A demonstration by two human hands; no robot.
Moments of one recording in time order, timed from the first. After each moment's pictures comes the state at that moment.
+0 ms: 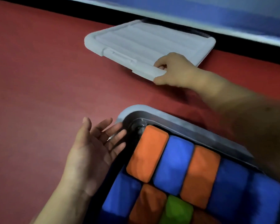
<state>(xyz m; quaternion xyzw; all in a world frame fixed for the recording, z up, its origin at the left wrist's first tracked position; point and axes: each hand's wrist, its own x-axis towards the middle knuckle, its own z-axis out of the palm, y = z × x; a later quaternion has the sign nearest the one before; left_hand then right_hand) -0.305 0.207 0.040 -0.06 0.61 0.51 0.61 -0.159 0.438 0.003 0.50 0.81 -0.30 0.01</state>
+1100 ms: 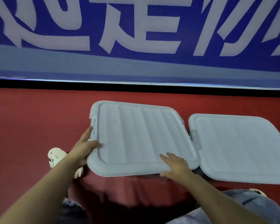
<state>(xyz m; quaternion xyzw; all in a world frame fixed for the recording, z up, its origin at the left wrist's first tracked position) -0.290 -0.063 0.157 0.28 0.61 0.41 0.62 0.059 -0.112 0.105 0.64 0.71 -0.27 0.11</state>
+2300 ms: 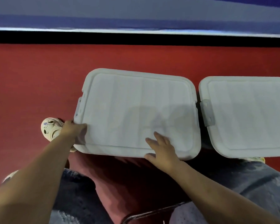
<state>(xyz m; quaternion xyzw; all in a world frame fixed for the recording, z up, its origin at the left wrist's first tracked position) -0.328 0.043 0.022 0.31 0.84 0.14 0.43 -0.014 -0.074 0.037 0.66 0.68 -0.32 0.05</state>
